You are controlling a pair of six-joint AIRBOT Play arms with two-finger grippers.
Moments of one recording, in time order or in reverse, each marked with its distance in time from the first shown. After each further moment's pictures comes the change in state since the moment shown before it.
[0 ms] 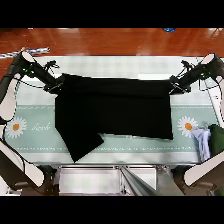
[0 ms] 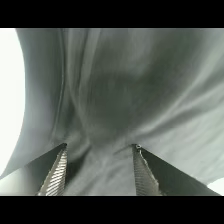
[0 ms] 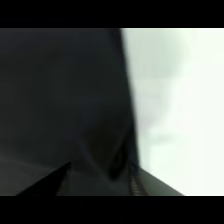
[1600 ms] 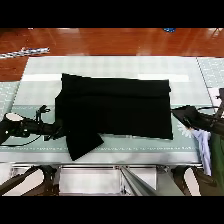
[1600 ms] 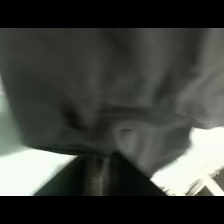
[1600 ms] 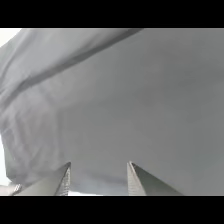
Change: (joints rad) left arm 0.151 0.829 -1.332 -0.250 0.443 0.192; right arm -0.243 1.294 -1.188 0.435 -0.270 -0.143
